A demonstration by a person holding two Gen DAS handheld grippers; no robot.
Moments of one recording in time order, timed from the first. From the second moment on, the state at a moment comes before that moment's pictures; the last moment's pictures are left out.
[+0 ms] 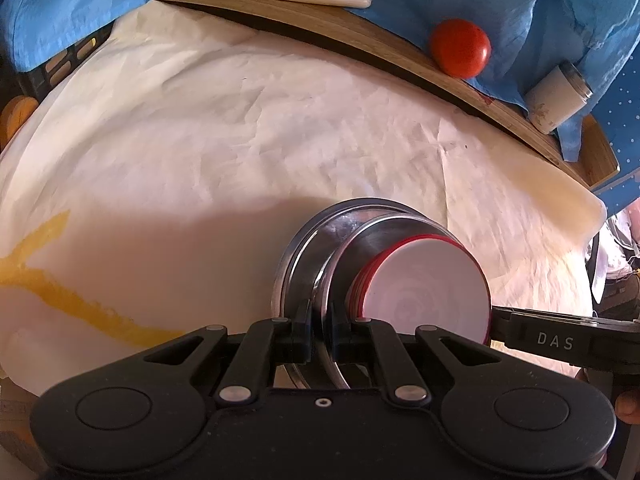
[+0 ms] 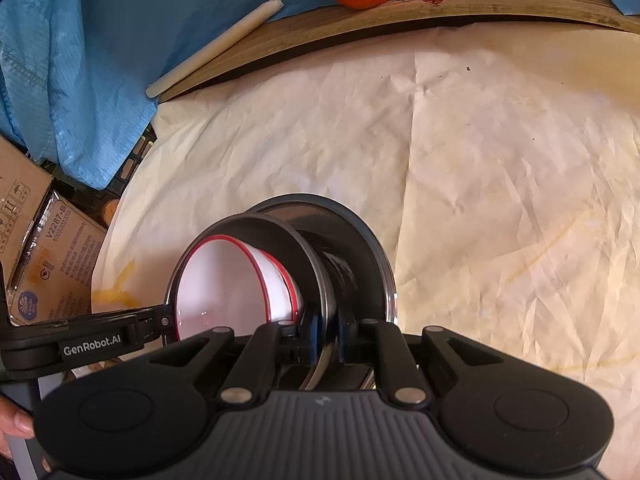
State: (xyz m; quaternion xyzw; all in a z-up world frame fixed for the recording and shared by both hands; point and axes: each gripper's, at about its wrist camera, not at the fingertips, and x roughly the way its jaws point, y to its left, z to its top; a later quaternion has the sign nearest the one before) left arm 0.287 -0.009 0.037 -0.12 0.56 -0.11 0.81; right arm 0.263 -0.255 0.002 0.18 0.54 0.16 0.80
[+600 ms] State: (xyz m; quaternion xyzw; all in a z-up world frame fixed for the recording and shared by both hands) left arm 0.295 -0.006 0.033 -0.13 0.57 -0.11 0.81; right arm 0.269 -0.251 0.001 0.17 0.55 0.16 0.80
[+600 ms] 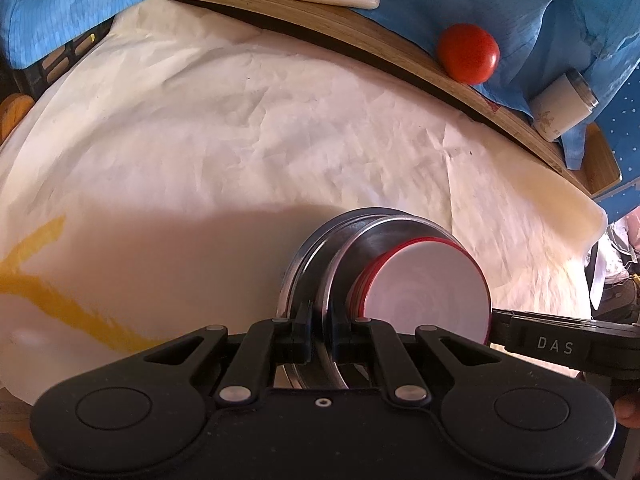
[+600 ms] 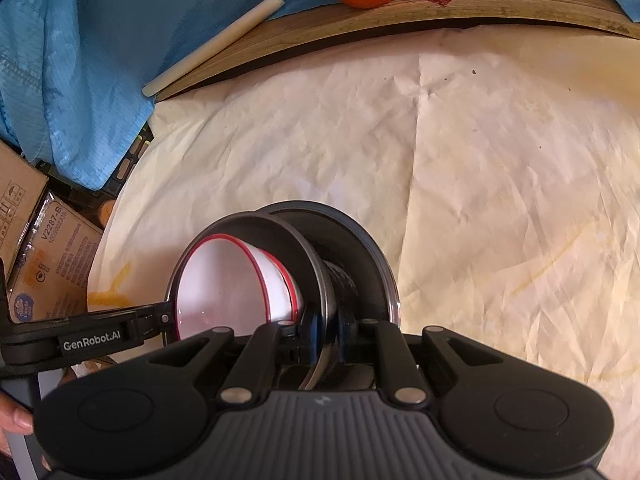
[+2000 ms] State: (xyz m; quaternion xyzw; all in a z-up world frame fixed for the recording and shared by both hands) left arm 0.301 -0.007 0.027 -0.14 0.56 -0.11 0.81; right arm 0.267 -0.250 0.000 0.18 0.54 0.15 0.81
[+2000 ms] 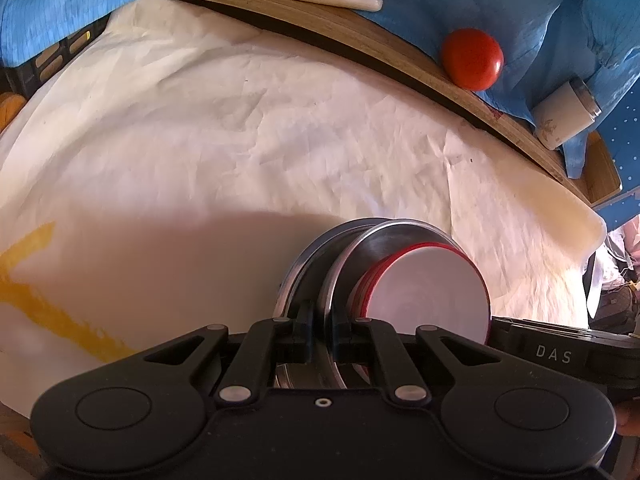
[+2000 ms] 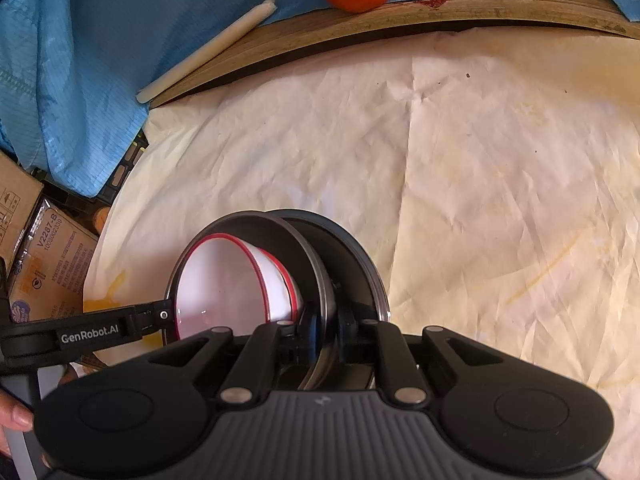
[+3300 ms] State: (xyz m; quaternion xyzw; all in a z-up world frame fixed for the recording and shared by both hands) left arm 0.297 -0.004 0.041 -0.10 0.52 -0.09 0.84; right arm 0.266 -0.251 0.020 0.13 0.51 0.15 0.84
